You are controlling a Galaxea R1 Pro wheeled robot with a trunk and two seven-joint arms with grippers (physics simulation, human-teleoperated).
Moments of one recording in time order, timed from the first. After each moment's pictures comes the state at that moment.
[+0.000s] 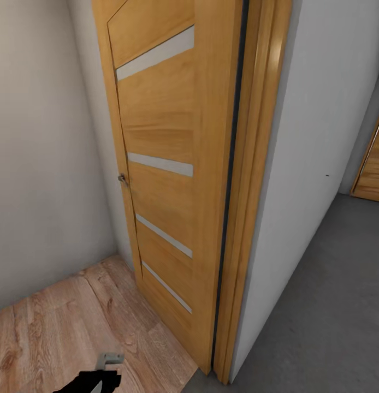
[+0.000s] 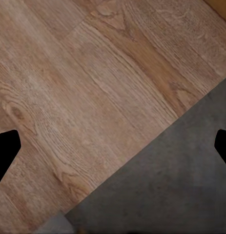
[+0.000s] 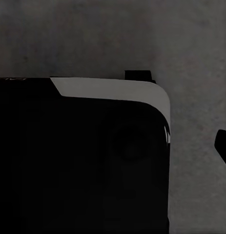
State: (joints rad) left arm -0.50 0.06 -0.12 -0.21 0.12 0.20 0.09; right arm -0.03 -0.03 -0.04 -0.15 0.00 0.00 0.10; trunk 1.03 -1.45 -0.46
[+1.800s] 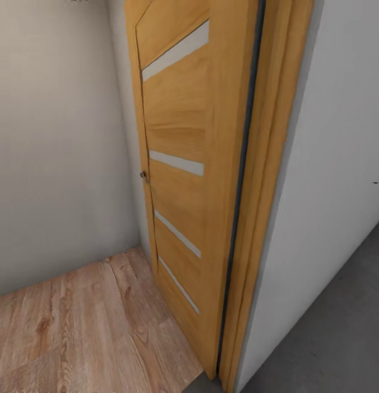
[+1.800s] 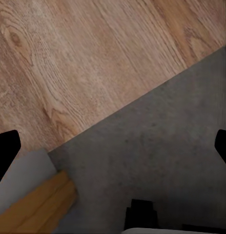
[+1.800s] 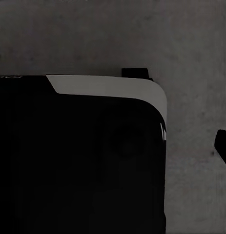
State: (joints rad) left arm -0.34 0.04 -0.12 -0.13 0.12 0.00 0.13; right arm -0.03 -0.03 -0.04 -0.15 0.01 0.00 0.10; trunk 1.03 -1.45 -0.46
